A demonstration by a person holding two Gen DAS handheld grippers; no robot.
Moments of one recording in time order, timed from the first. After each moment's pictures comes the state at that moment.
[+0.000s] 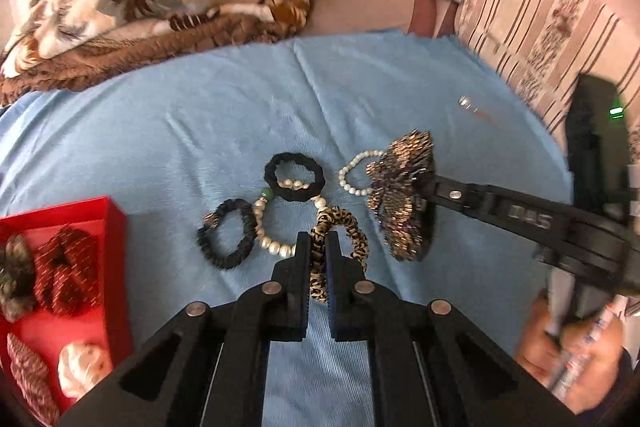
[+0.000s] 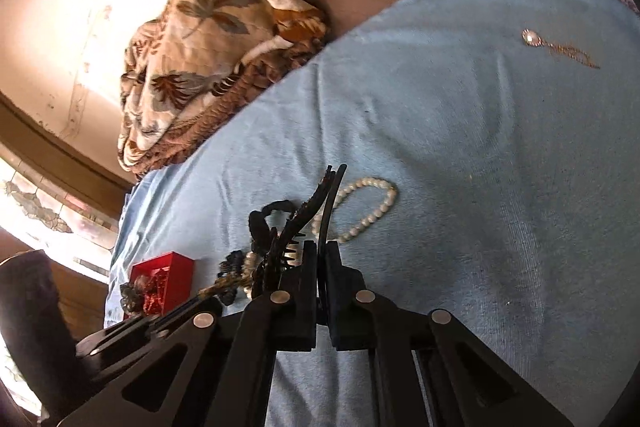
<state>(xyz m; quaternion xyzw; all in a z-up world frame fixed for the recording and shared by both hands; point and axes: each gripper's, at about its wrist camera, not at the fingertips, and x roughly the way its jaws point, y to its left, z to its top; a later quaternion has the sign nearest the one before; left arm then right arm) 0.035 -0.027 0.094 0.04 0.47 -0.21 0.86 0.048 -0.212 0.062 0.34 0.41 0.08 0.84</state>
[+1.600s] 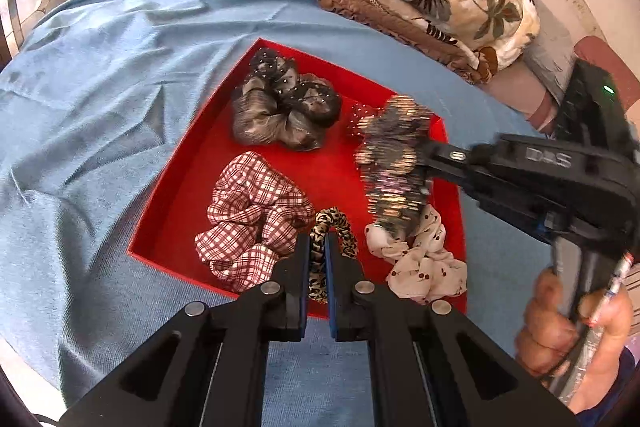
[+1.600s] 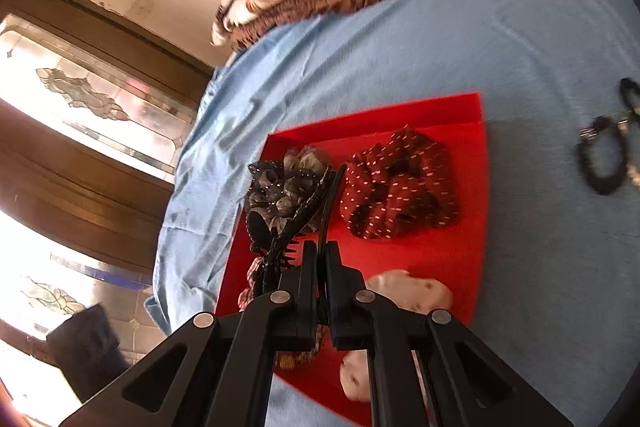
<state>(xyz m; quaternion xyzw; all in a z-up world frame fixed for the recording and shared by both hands) -0.045 0.286 0.080 -0.15 0.49 -0.05 0.86 0.072 0.108 0.086 0.28 0.50 0.25 0.78</state>
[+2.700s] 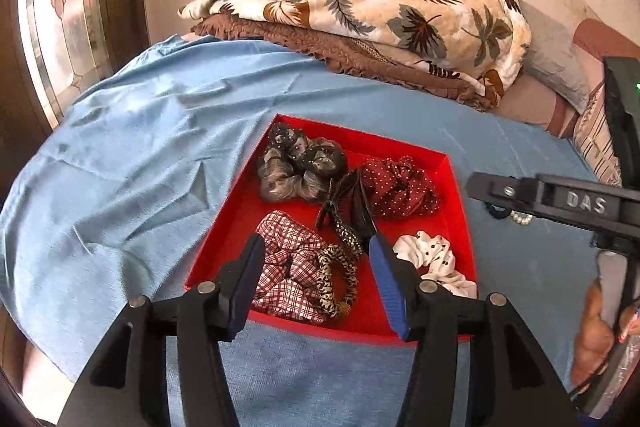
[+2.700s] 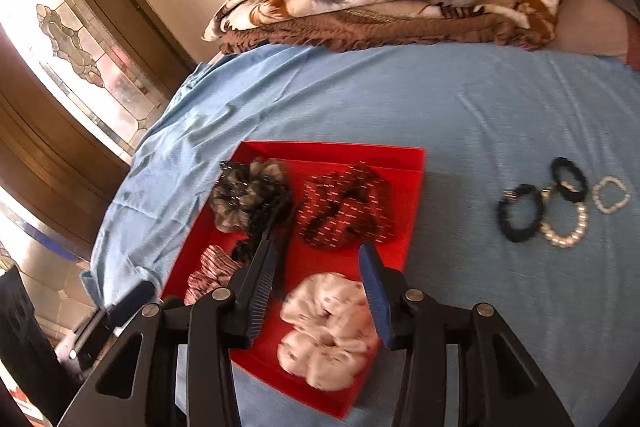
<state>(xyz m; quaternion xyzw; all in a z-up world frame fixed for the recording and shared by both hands) -0.069 0.266 0.116 -0.05 0.40 0.01 0.92 0.033 0.076 0.135 0.14 0.46 0.19 0.86</state>
